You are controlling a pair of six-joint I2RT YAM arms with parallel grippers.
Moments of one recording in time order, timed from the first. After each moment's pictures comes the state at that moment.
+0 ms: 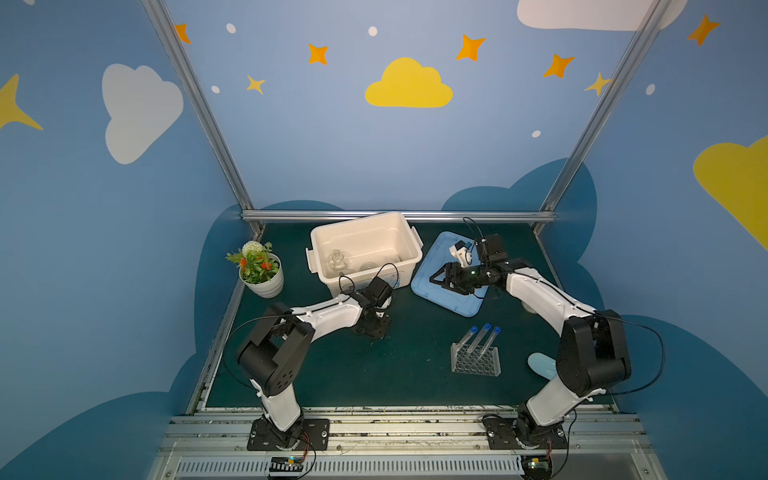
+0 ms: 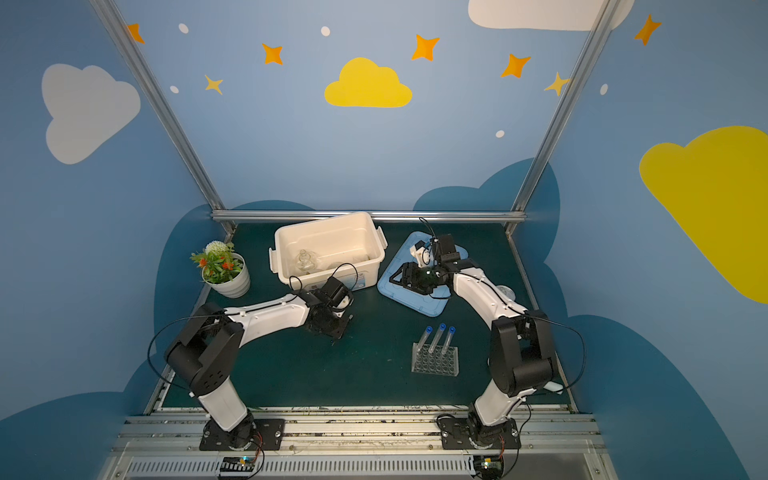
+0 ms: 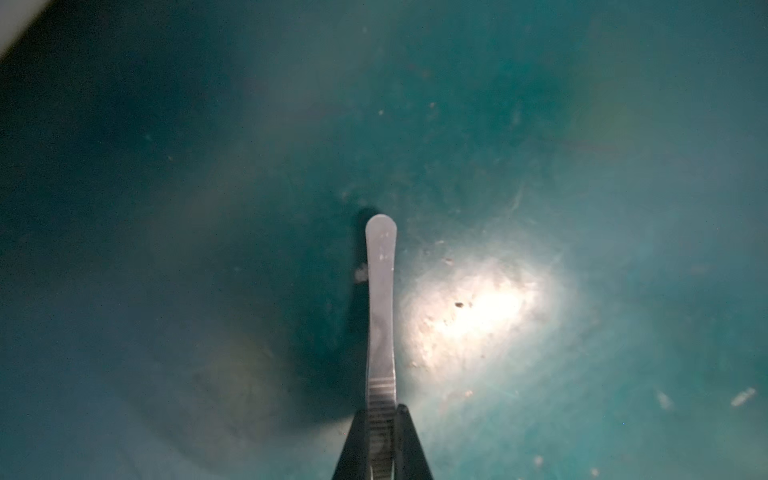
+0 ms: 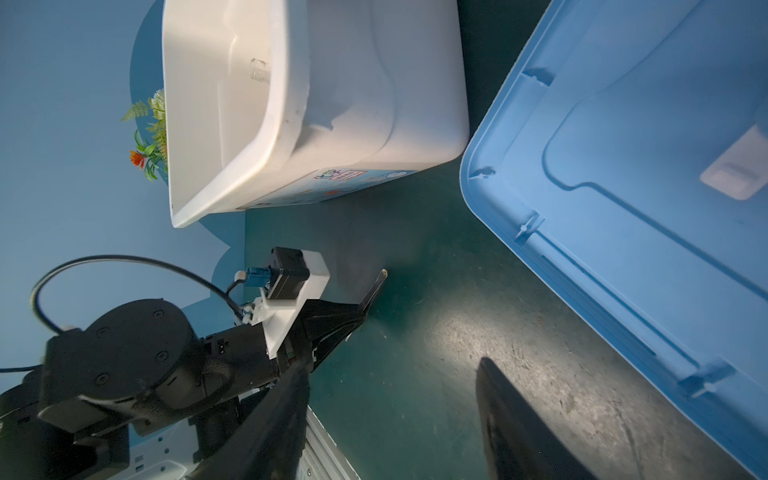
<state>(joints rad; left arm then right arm) -0.63 1.73 1.05 -0.58 0.07 -0.25 0.32 1.65 1.23 -0.51 -0.67 0.46</state>
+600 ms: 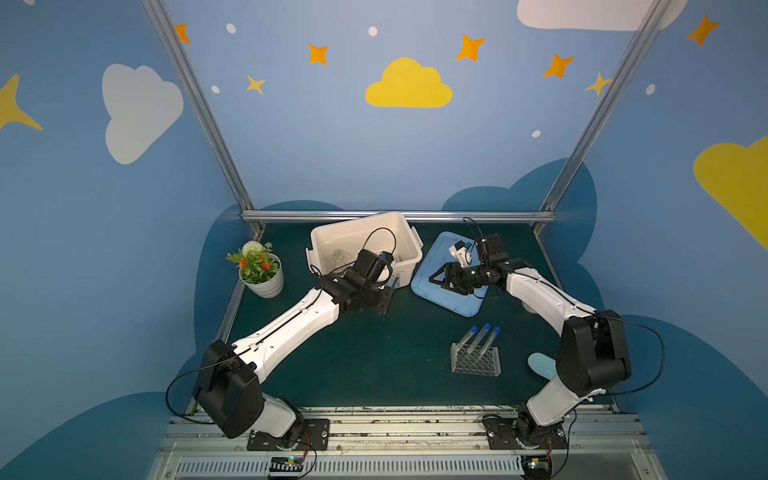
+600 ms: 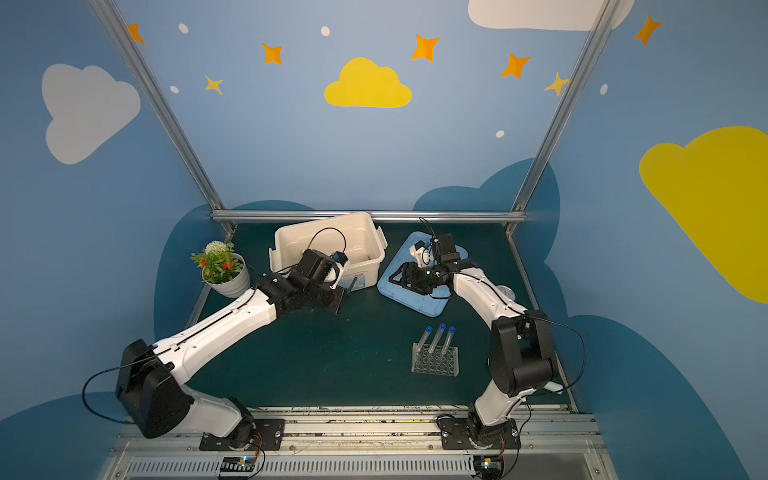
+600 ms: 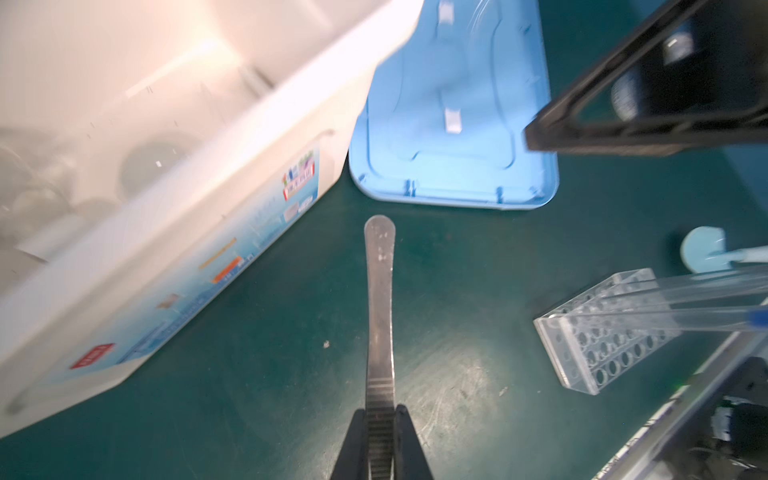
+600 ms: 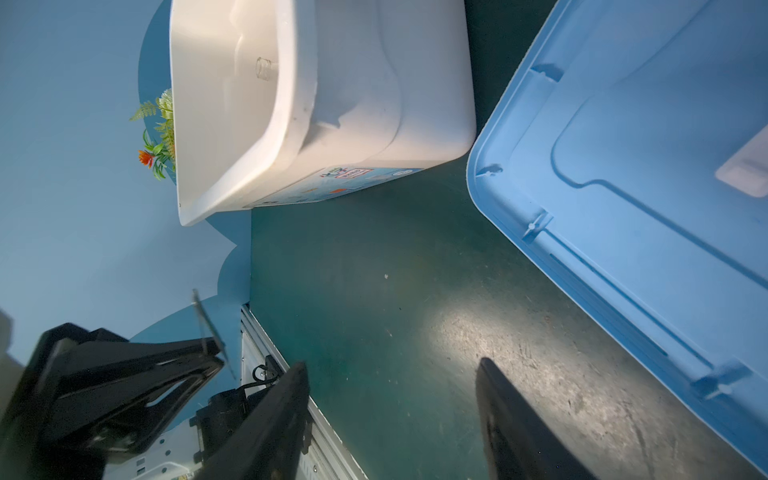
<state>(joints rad) -0.64 1.45 1.25 -0.68 0.07 -0.24 0.32 1.65 1.23 -0.50 -0.69 0.48</state>
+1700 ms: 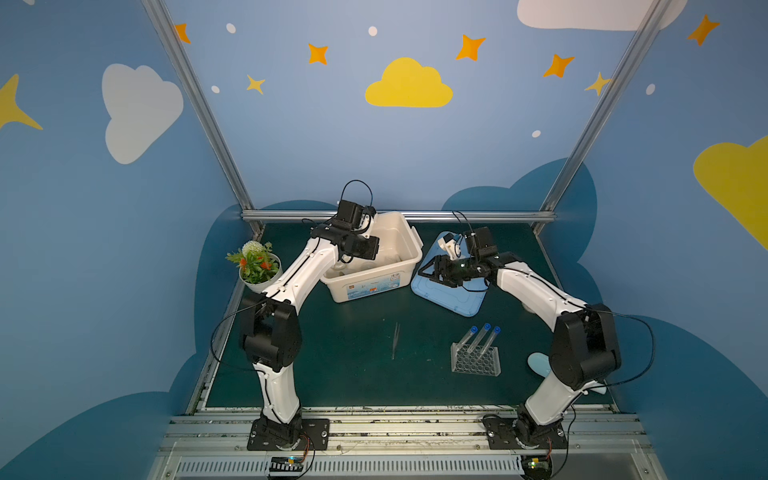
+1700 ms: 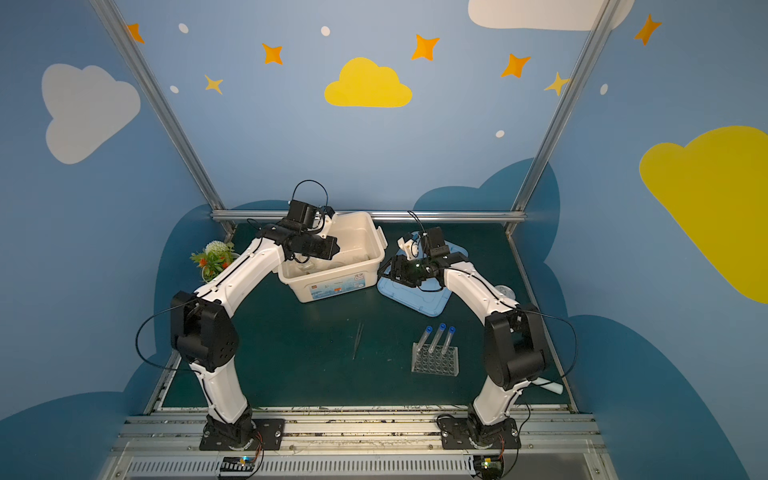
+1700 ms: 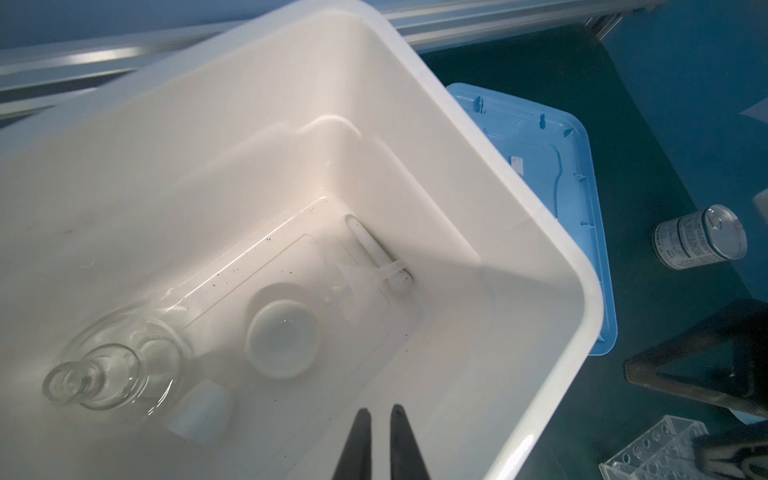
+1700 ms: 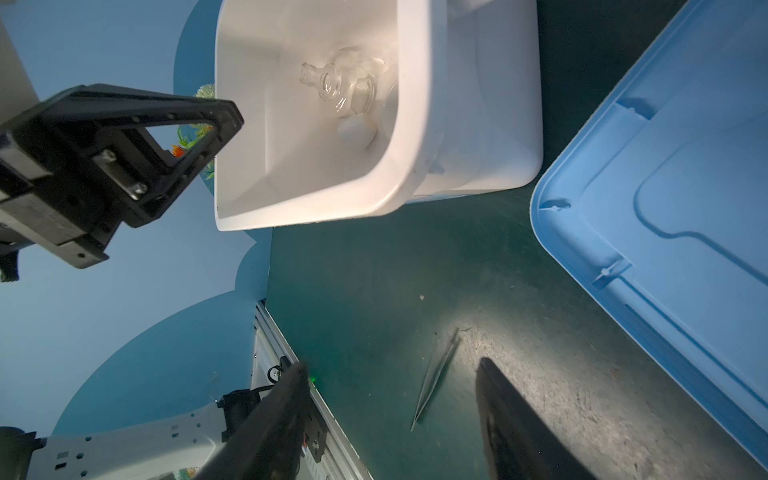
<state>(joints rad) -0.34 1.86 1.72 -0.71 0.25 -0.10 0.39 1.71 1.33 -0.48 -0.70 0.52</state>
